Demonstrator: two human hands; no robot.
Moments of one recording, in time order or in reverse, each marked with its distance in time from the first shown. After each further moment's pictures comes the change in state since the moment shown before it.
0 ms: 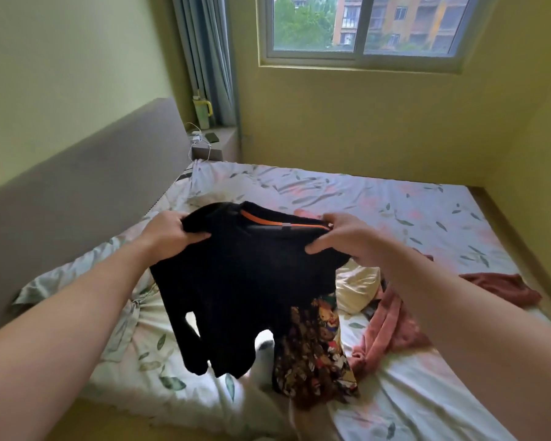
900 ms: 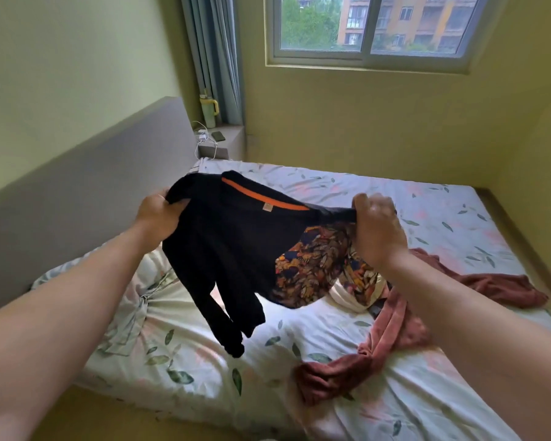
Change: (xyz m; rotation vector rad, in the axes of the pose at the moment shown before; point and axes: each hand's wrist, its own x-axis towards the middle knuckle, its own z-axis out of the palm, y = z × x) left_hand 0.006 -0.019 -0.028 -0.371 0.279 -0.055; right_hand -0.015 0.025 0.005 -0.821 0.720 -0.339
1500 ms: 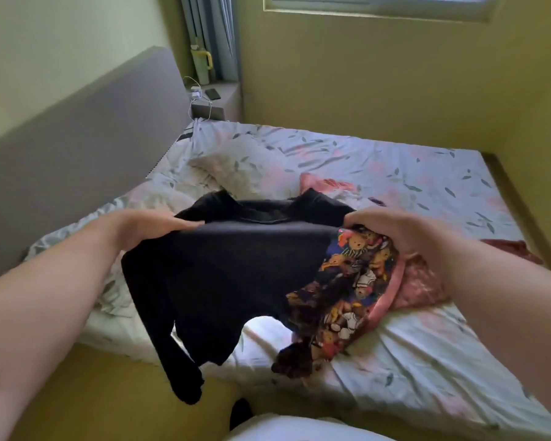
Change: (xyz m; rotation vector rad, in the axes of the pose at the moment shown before) left_hand -0.035 -0.028 -0.014 0.282 -0.860 -0.648; right_hand -0.009 0.011 0.015 0.698 -1.050 0.796
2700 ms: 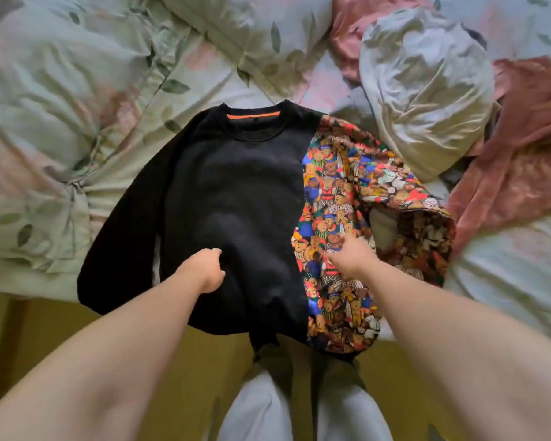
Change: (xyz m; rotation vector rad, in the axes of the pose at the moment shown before) left_hand 0.397 -0.225 0.135 0.729 -0.024 -0.218; right_hand 0.341 0.178 0.265 -0.288 0.030 0.271
